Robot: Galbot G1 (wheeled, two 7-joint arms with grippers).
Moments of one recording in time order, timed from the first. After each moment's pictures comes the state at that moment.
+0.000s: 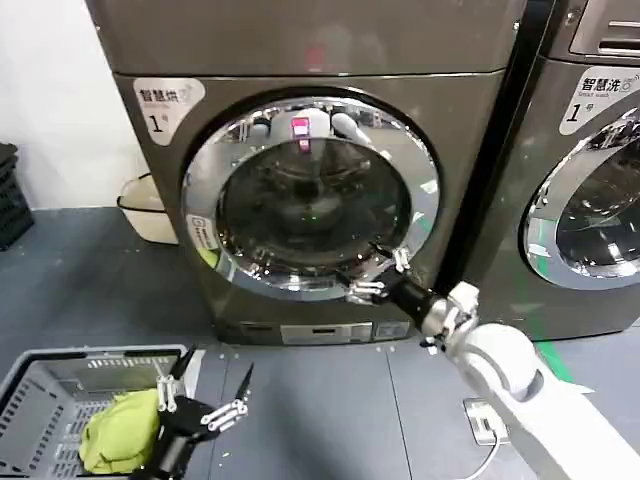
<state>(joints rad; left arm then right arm) 1.87 -1.43 -0.62 -2.35 -0.05 -0.12 0.25 -0.67 0.91 -0.03 1.94 0.69 -0.25 -0.12</state>
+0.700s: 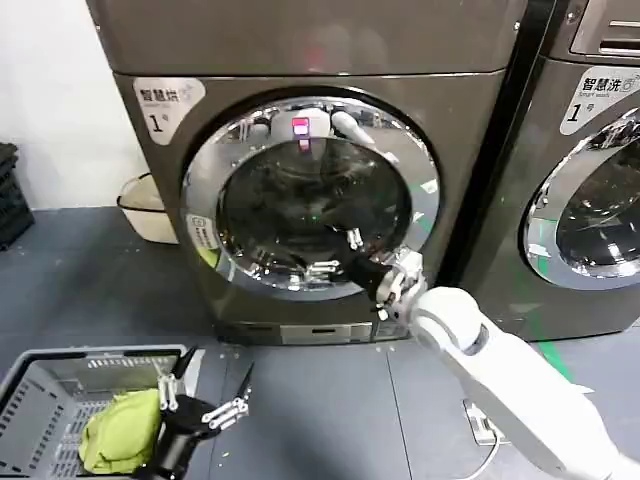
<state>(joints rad) 1.86 -1.44 -0.61 -2.34 -0.05 -0.12 0.25 -0.47 0.99 -0.22 1.80 0.74 -0.27 -0.11</state>
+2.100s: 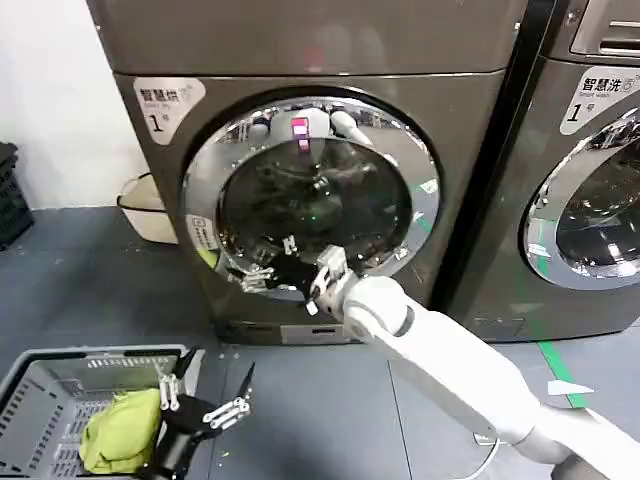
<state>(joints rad) 1.86 -1.44 -0.61 -2.33 -0.04 -0.12 0.25 -0.31 1.21 -0.43 1.65 0.75 -0.31 -0.08</state>
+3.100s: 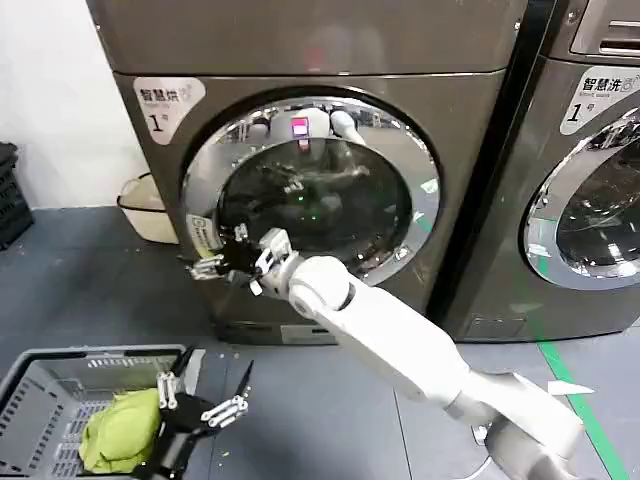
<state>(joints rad) 1.86 -1.44 -0.62 -2.34 -0.05 -0.12 0.25 -0.20 1.41 -0.47 1.39 0.70 -0.28 -0.20</state>
